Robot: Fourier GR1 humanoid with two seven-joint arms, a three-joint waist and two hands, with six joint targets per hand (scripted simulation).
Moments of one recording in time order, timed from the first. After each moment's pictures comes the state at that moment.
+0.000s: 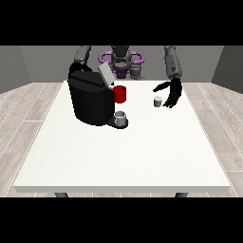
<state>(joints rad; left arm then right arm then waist) -0.48 0.39 0.10 -0.76 -0.37 -0.08 -0.16 -0.20 -0.02 -0.03 -1.41 0.03 -0.16 -0.02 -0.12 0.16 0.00</state>
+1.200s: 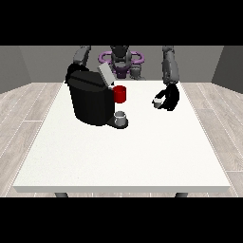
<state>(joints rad) -0.60 0.40 0.06 -0.55 -0.61 0.18 -0.28 -0.22 -0.02 -0.03 -1.43 -0.01 -0.15 -0.04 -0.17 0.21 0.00</state>
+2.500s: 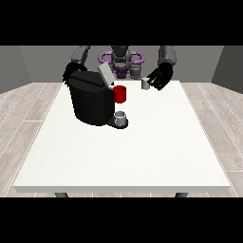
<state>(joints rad) -0.87 0.42 0.06 -0.67 -0.61 -0.10 -0.26 -0.26 -0.03 -0.06 -1.30 -0.04 -0.13 -0.08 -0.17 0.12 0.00</state>
